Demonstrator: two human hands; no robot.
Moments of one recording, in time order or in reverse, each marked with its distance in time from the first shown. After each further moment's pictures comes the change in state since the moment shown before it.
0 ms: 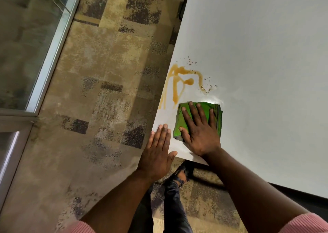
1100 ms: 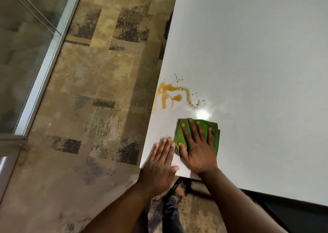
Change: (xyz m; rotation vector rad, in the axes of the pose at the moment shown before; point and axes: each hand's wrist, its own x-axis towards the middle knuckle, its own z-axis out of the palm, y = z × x) left_hand 0.025 0.013 -0.008 -0.022 -0.016 0.160; right_hand -0.018 0.009 0.007 0.062 0.105 0.146
